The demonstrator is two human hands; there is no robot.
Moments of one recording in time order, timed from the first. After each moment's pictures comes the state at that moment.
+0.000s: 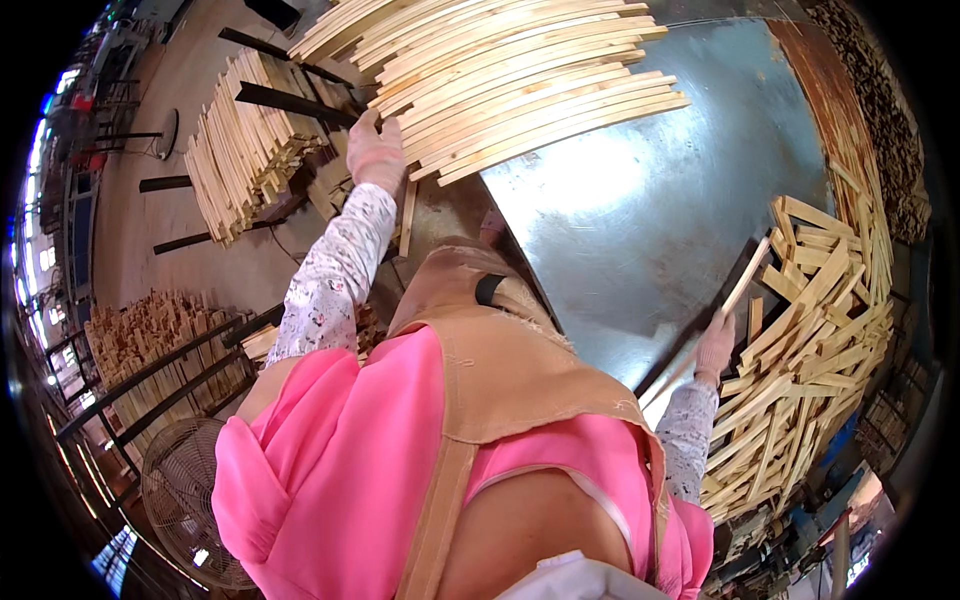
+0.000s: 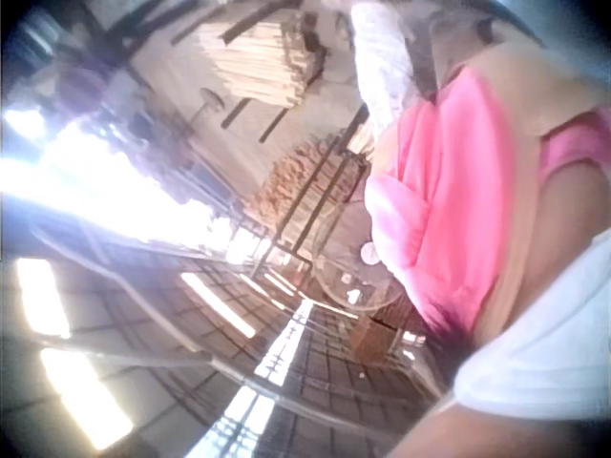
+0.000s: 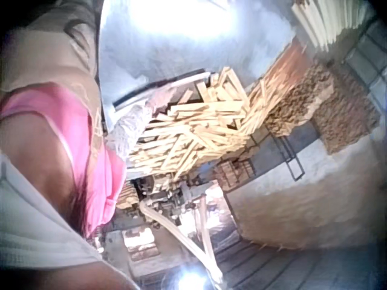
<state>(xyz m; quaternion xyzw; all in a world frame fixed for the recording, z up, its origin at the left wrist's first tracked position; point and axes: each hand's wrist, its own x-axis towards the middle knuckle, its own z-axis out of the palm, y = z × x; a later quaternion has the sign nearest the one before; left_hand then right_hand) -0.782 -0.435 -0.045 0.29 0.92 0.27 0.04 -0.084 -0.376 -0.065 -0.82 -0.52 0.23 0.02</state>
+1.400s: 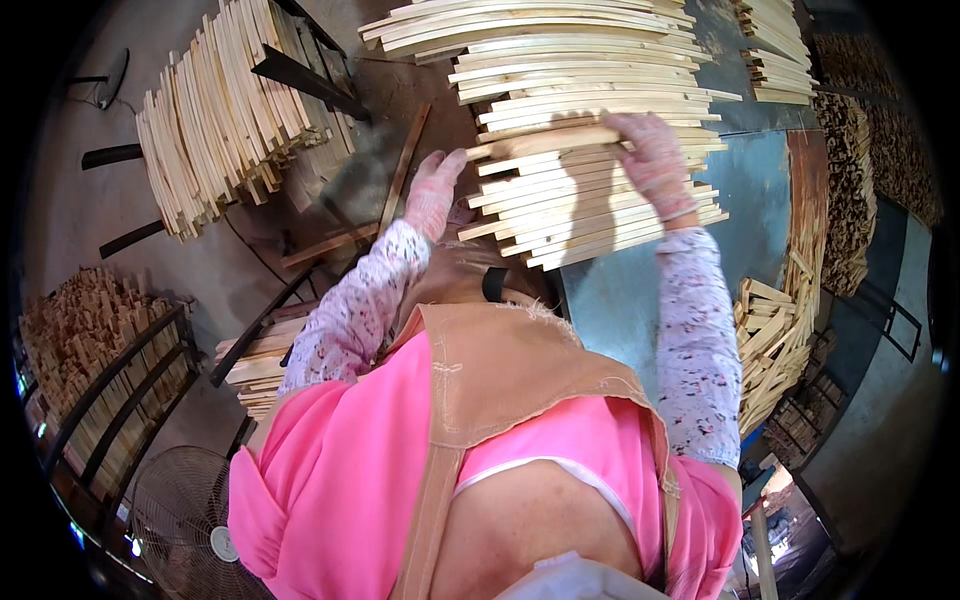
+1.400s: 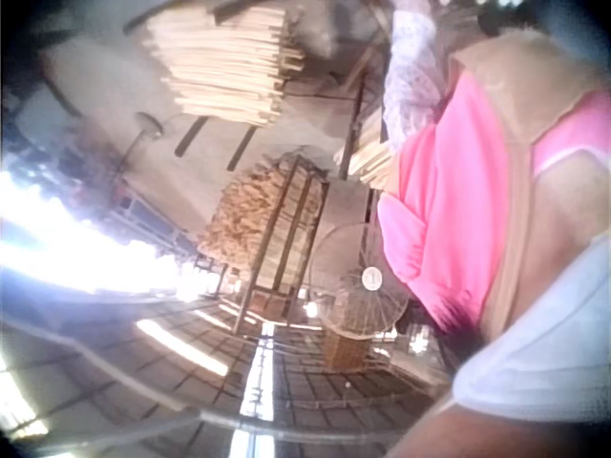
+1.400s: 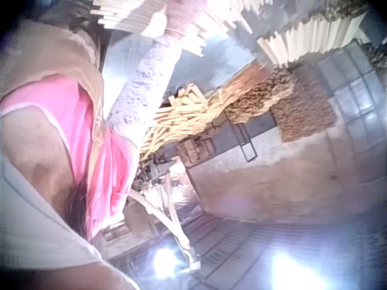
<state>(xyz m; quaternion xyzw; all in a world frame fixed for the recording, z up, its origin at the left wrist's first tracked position) -0.887 -0.445 -0.108 -0.07 0.63 0.60 0.49 -0.671 -0.165 0.026 -0.21 -0.97 0.13 0.04</state>
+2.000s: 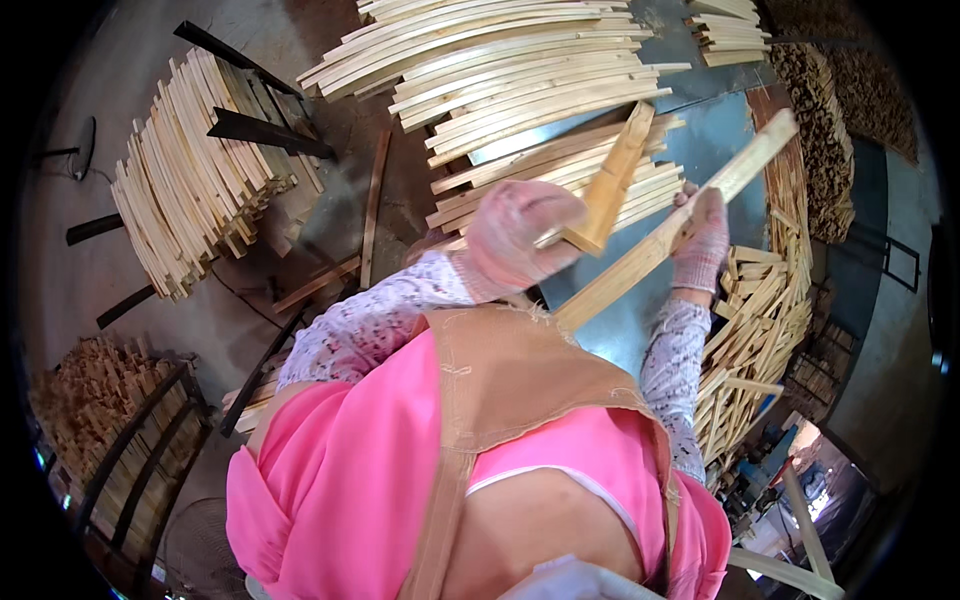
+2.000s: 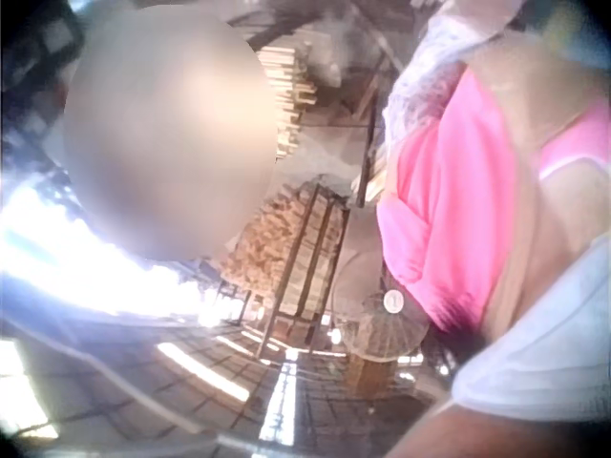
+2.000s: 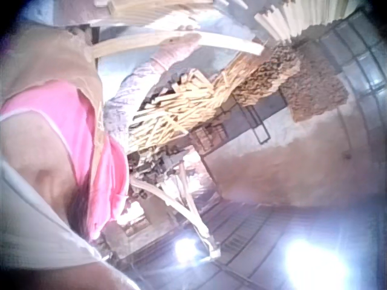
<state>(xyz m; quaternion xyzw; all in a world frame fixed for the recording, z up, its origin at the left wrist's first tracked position) -0.810 -0.382 0.068 0.60 0.51 0.59 0.16 -0.518 -0.197 0.083 -0.57 -0.29 0.61 0.47</state>
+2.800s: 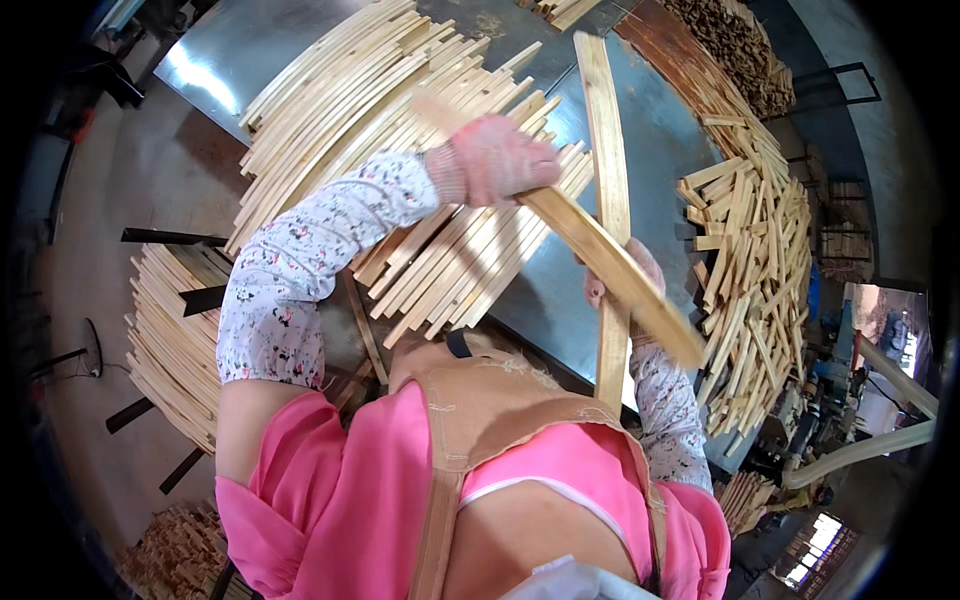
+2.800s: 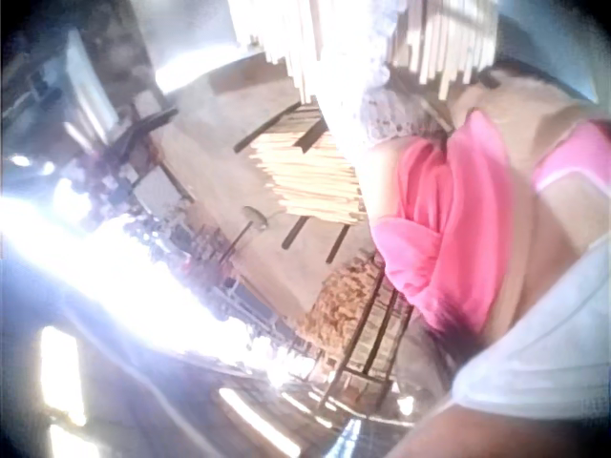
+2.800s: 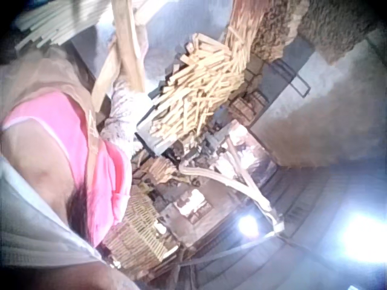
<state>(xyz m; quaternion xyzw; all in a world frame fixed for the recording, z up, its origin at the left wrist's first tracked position) -0.764 -0.163 0.159 0.95 0.29 -0.04 0.14 -0.451 -0.317 0.106 -0.42 -0.30 0.76 0.40</state>
